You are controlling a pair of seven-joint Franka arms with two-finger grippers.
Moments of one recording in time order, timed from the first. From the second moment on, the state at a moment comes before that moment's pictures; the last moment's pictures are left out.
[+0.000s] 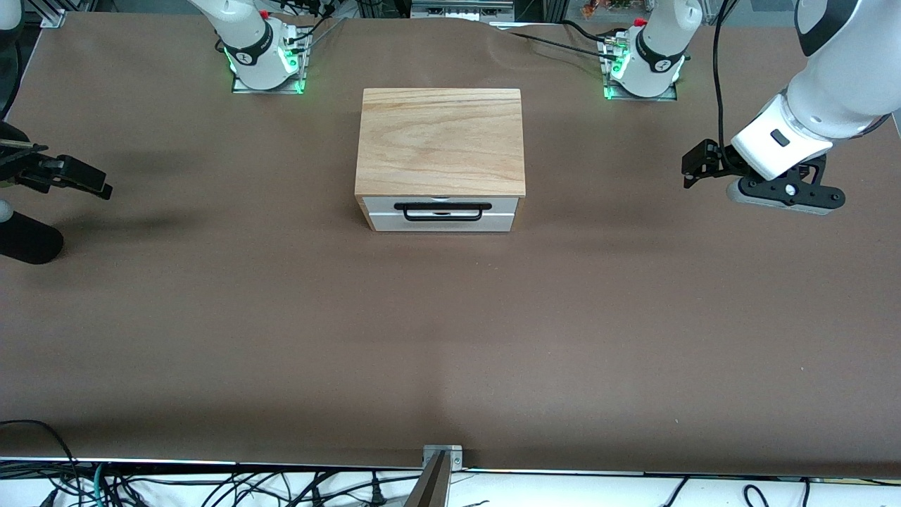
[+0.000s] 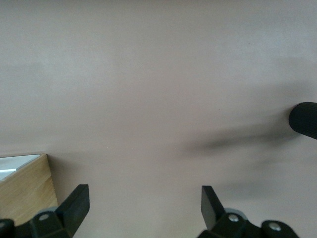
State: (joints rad) left arm -0.10 0.03 -0.08 -1.67 -0.01 1.64 -0.04; right arm 0.01 0.14 -0.05 -1.45 -0.01 1.53 0.06
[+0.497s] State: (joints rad) left arm -0.10 0.03 -0.08 -1.67 -0.01 1.63 -0.04; right arm 0.01 0.14 -0.05 -1.45 -0.01 1.53 0.06
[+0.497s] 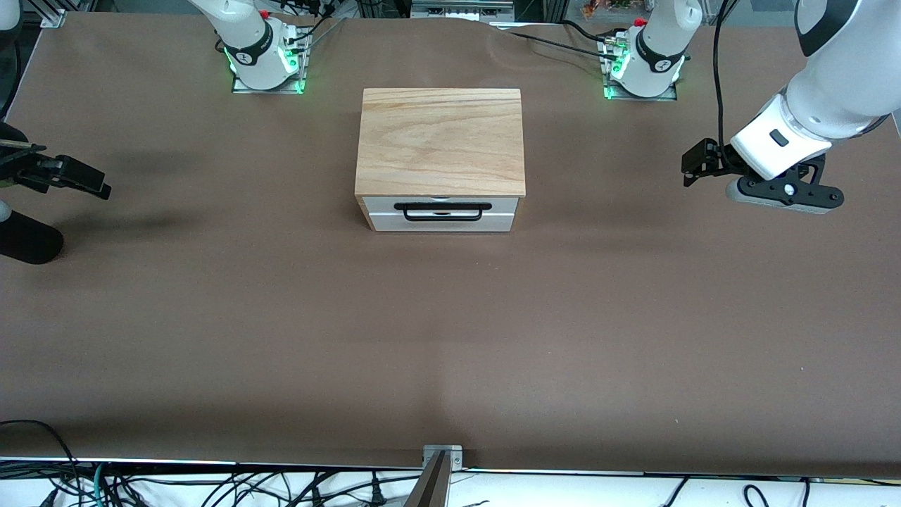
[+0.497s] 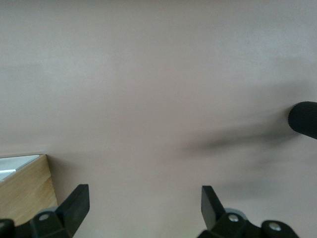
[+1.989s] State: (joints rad) left arm -0.13 0.21 -0.09 -1.69 -0.38 1.54 -0.03; right arm 0.05 0.32 -0.04 -1.46 0.11 1.53 0.06
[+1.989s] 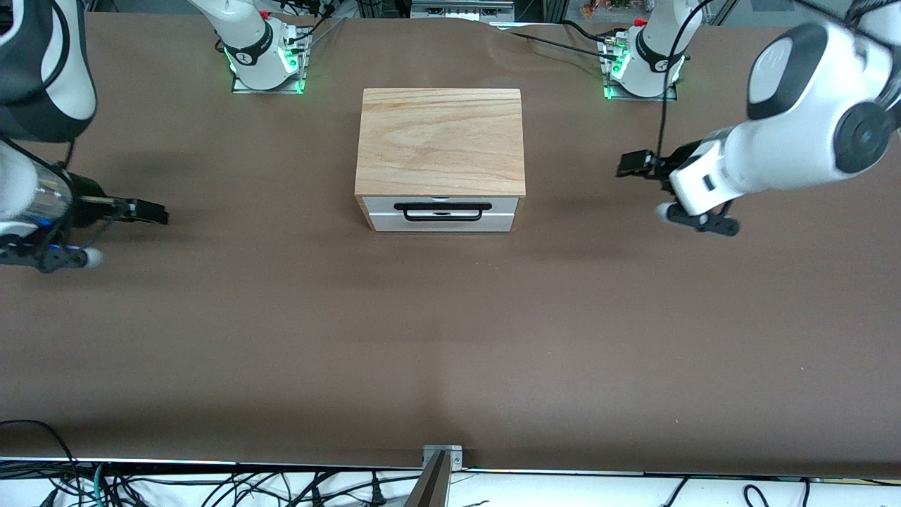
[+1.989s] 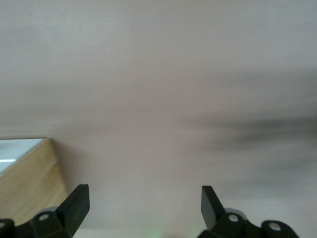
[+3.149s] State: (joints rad) left arm -0.28 0.62 -0.10 -1.78 -1.53 1.85 0.74; right arm 0.04 0.67 -0.04 -1.72 1.25 1.69 -0.77
